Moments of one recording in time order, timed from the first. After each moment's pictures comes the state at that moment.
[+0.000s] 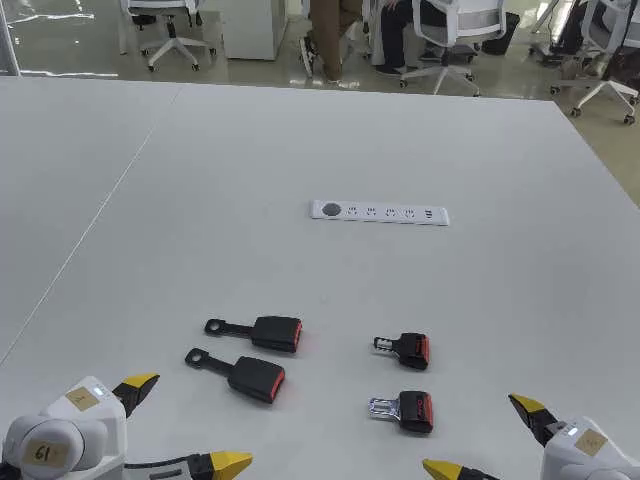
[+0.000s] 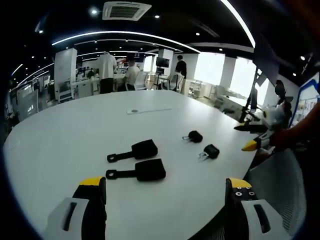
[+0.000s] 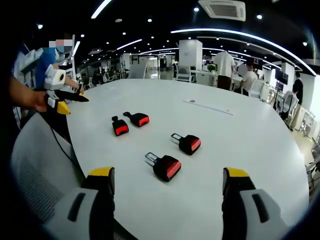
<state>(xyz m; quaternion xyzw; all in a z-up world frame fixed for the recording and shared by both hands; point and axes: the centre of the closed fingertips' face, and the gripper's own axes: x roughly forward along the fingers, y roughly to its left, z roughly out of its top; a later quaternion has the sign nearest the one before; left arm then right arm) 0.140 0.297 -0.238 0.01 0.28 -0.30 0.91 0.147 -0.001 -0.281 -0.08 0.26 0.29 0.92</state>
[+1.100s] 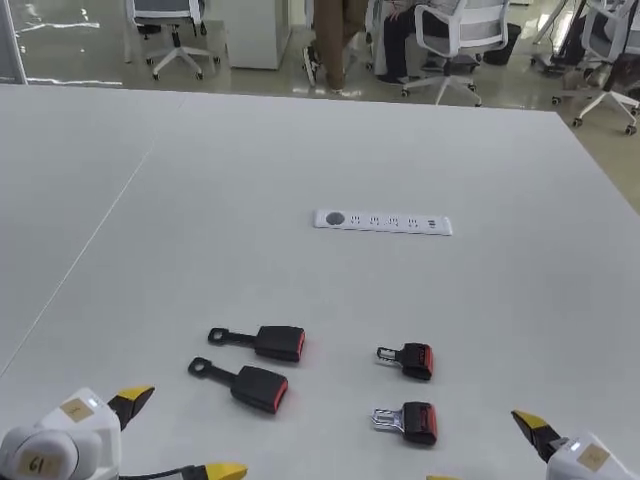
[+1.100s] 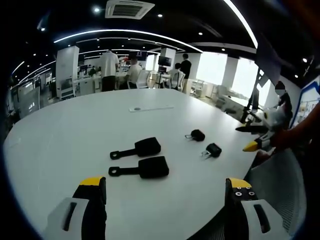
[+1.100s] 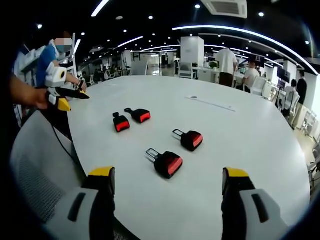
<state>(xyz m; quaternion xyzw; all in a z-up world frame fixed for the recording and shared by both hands) 0.137 0.296 -0.238 0.01 0.28 -0.30 0.91 0.145 -0.001 -0.286 -0.08 0.27 0.29 0.91</state>
